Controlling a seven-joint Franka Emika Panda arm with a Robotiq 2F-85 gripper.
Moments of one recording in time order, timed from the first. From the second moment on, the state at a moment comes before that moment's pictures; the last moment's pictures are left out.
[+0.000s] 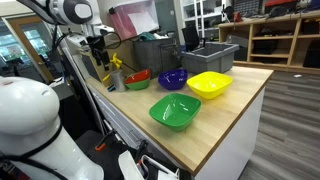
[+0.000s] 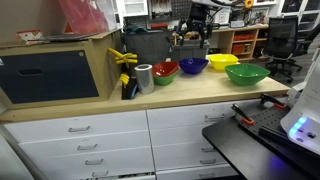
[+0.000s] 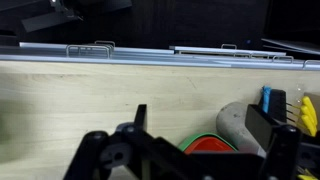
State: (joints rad) arm 0.15 -0.34 0.22 -2.50 0.36 2.21 0.43
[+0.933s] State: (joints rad) arm 0.15 -0.03 0.23 -2.39 0.28 2.45 0.45
